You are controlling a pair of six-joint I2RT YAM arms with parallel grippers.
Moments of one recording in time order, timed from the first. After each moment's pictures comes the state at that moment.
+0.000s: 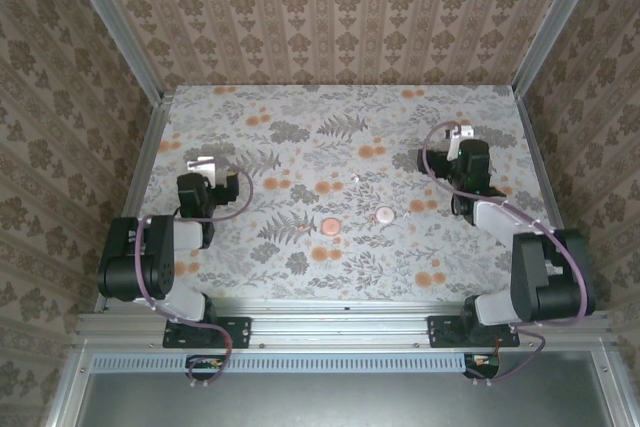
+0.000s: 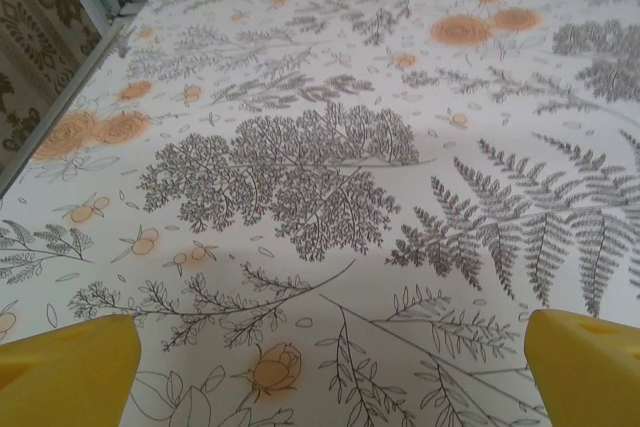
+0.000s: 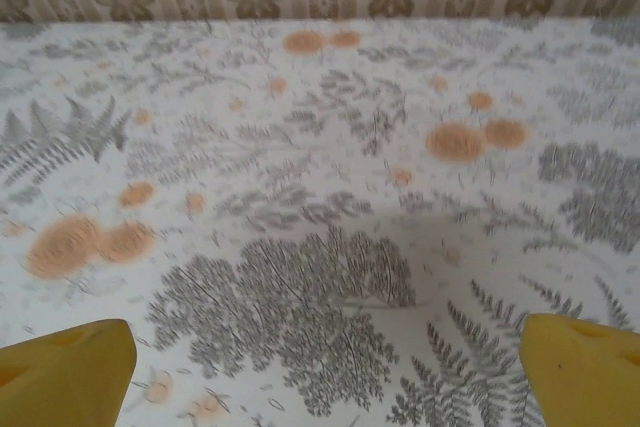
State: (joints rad) left arm -0.03 1.53 0.41 0.70 -0.04 0.08; right arm 0.03 1.38 0.69 0.24 0.04 0.05
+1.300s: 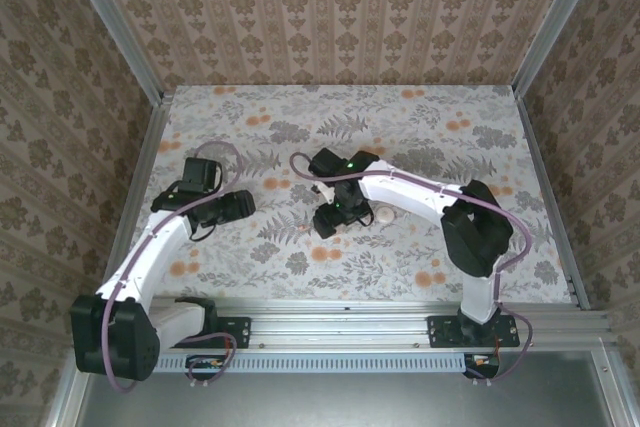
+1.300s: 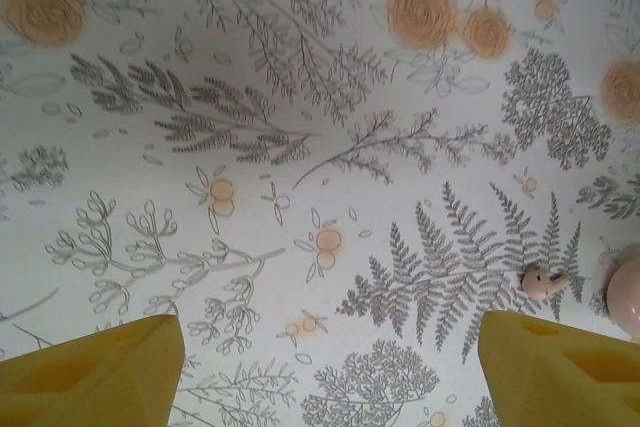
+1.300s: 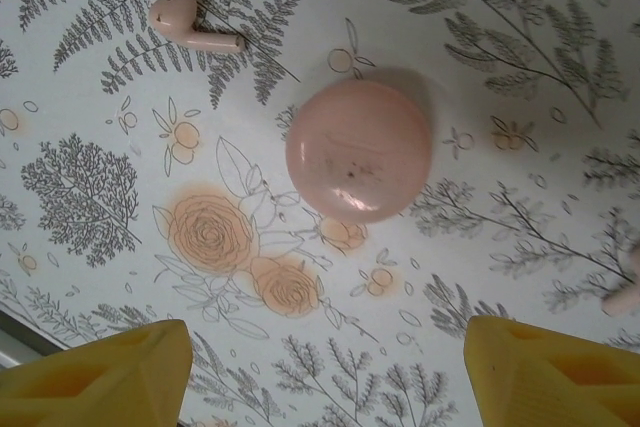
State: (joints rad) left arm -0.21 1.11 0.79 -0.73 0.14 -0.38; right arm 0.79 1.90 1.50 -1.01 -0.11 0.24
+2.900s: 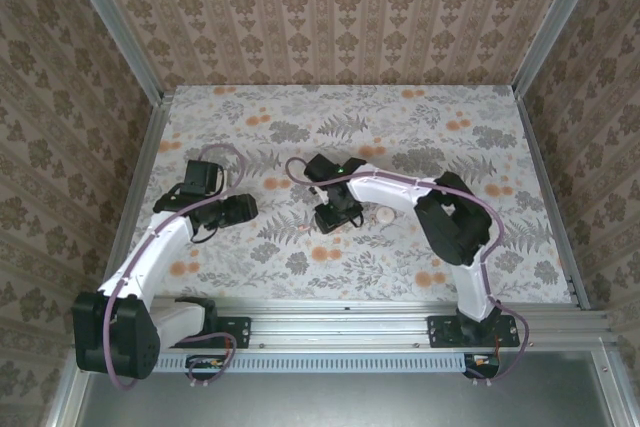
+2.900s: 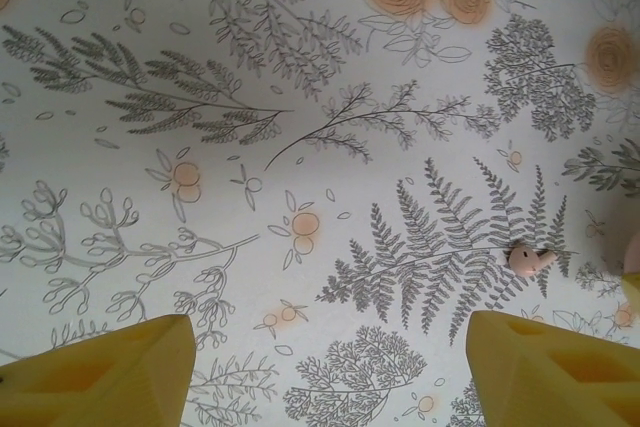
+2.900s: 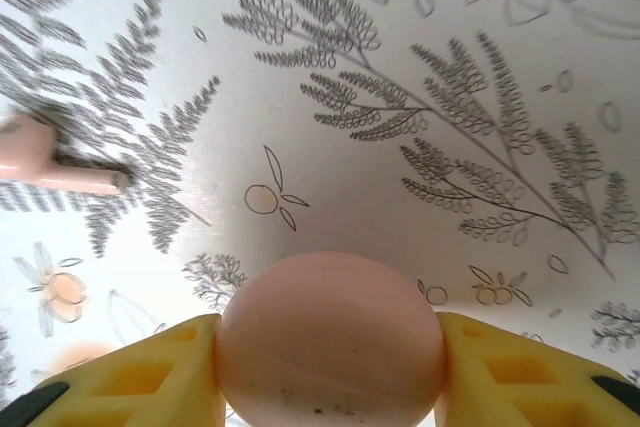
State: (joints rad) left arm -0.21 1.12 0.76 -0.70 0.20 -0.35; right arm 0.76 2.00 1.45 -0.82 -0.04 0.26
